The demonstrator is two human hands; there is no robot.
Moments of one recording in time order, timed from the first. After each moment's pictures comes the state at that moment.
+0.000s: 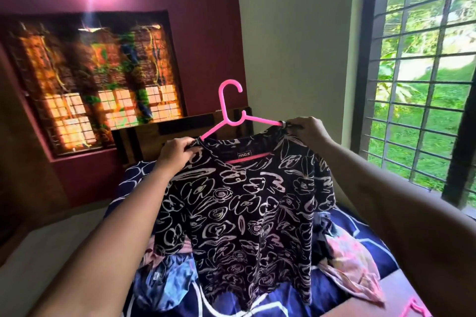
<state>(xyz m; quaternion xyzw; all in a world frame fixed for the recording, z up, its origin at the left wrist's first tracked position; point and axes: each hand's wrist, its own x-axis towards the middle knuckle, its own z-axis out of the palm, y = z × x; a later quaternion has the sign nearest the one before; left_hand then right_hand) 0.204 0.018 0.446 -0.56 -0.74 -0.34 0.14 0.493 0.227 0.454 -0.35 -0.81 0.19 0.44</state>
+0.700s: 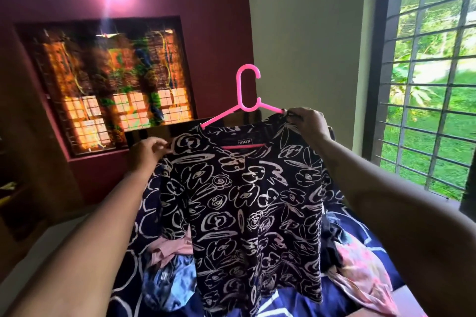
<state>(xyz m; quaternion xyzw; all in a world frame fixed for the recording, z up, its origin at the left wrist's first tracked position) 0.156 -0.029 0.453 -0.45 -0.76 -0.42 0.22 0.479 0.219 0.475 -0.32 -0.79 0.16 0.49</state>
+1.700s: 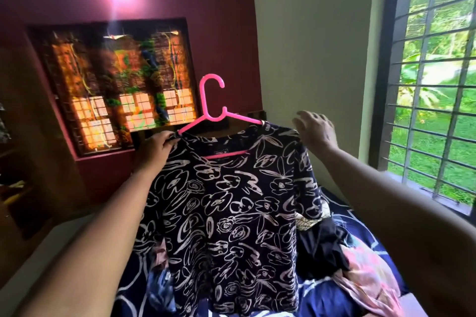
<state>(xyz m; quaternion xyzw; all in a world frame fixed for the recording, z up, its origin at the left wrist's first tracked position) 0.172 -0.026 0.470 -0.46 -0.77 -0.36 0.28 0.474 0.219 0.465 -0.39 -0.81 0.03 0.44</state>
